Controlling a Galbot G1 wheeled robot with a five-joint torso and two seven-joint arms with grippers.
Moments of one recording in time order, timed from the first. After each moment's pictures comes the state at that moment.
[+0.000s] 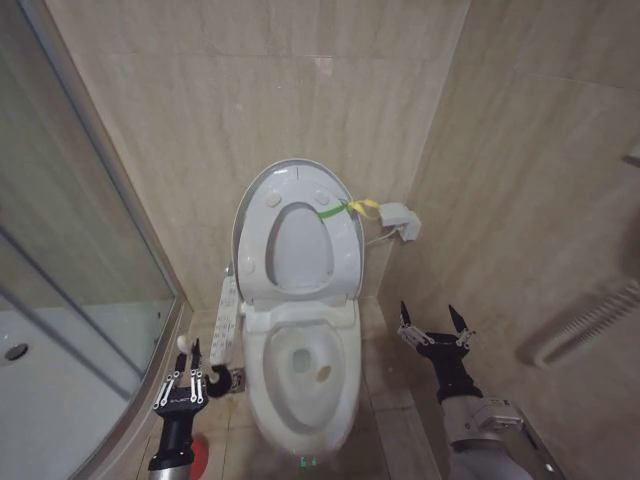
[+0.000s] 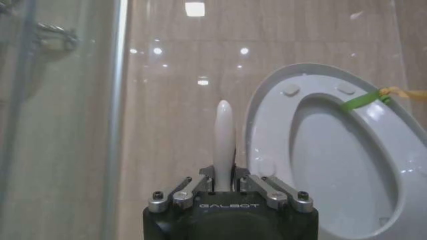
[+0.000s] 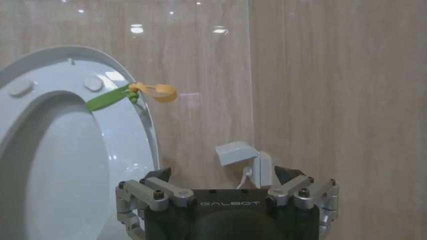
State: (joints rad) left arm 1.69 -1.38 -0.48 -2.00 -0.05 -0.61 -0.19; right arm -1.61 1.46 0.55 2.29 0.16 -0.01 0.15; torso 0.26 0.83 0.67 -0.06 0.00
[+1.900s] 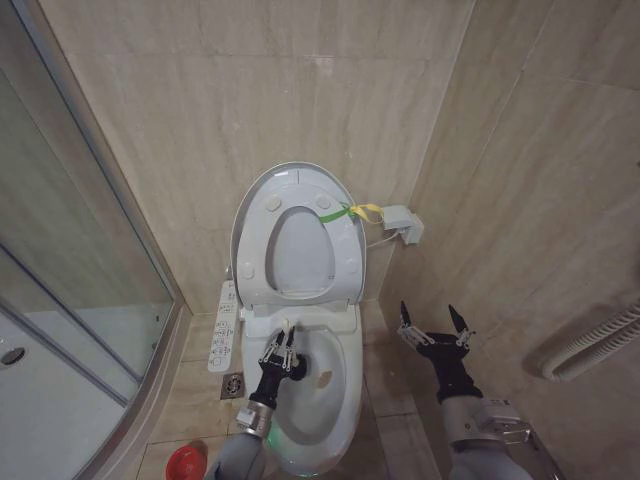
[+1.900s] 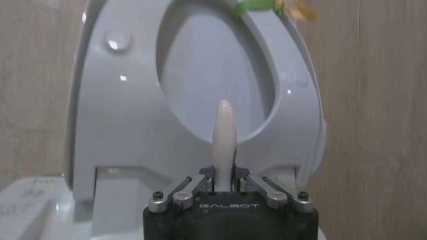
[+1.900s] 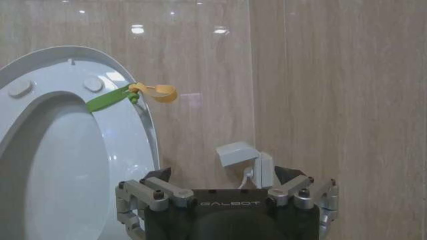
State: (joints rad) left arm 1.11 -1.32 -0.03 -1.35 -0.20 -0.65 -0.07; right arm -1.61 1.46 0.55 2.29 0.16 -0.01 0.15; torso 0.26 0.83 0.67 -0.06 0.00
